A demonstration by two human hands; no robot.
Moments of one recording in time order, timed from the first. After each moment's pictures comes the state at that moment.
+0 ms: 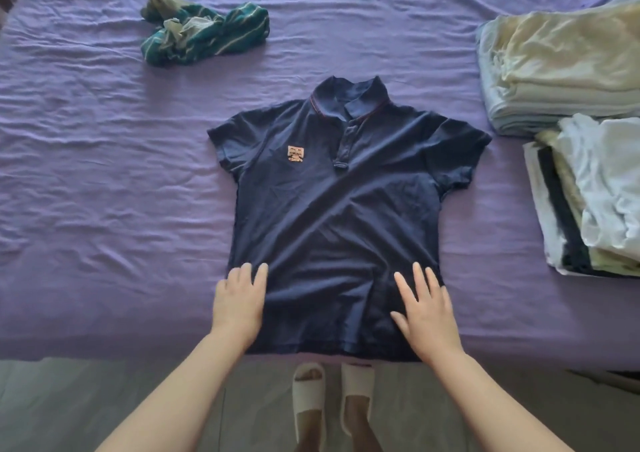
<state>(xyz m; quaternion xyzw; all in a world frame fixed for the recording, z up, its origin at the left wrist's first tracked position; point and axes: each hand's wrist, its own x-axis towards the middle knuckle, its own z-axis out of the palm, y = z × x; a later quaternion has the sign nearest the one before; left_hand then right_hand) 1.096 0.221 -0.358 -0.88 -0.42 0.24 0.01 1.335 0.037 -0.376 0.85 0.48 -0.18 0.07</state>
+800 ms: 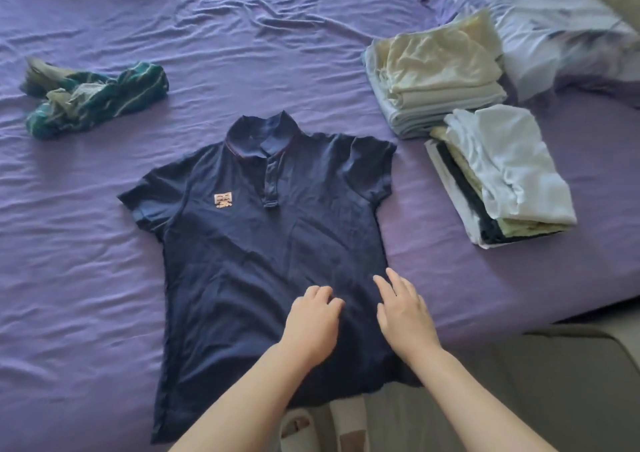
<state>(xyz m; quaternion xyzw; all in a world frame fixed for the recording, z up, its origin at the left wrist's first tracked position) 1.246 0.156 -0.372 -0.96 -0.17 0.17 -0.17 1.360 0.022 -0.368 0.91 0.36 -0.21 -0.05</state>
